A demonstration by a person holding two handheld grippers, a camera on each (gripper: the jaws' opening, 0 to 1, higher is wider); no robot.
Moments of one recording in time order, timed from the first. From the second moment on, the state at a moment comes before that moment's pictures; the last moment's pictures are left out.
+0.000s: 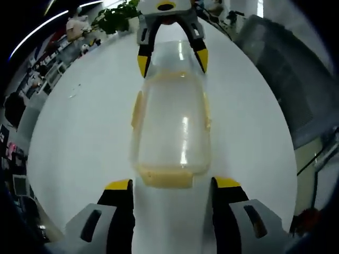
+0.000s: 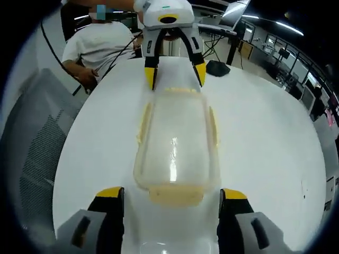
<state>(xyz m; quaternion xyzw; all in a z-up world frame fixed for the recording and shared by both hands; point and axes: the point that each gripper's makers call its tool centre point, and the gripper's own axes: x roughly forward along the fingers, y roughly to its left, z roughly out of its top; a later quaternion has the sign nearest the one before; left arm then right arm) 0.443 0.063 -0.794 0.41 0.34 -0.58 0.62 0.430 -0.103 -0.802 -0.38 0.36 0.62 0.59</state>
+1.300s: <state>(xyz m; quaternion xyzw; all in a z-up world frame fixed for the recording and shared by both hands) 0.445 0.058 -0.800 0.37 0.37 -0.58 0.62 0.441 -0.104 -0.804 -0.41 0.38 0.59 0.58</state>
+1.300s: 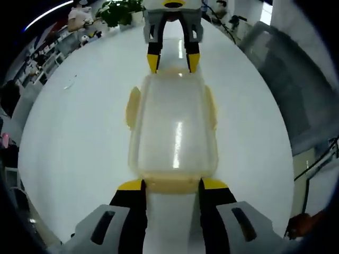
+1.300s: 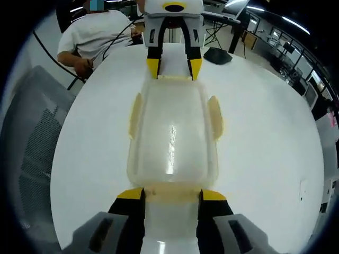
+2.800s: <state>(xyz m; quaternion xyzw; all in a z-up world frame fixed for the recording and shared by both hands) 0.428 0.034 -0.743 0.40 0.36 -0.53 0.66 0.432 -0.128 -0.747 -0.42 0.33 0.61 0.58</state>
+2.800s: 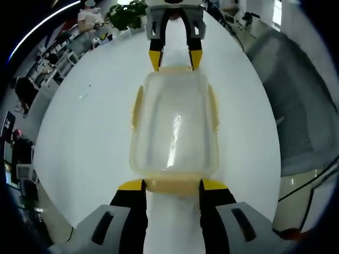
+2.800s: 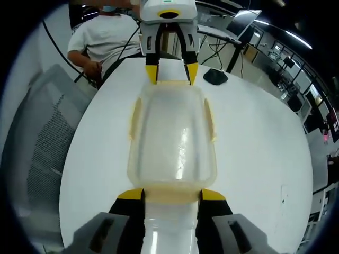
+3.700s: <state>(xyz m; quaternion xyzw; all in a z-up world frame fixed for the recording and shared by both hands) 0.422 -0.047 -0.717 0.42 0.37 -0.52 0.65 0.427 -0.209 -0.724 -0.42 0.33 0.61 0.59</state>
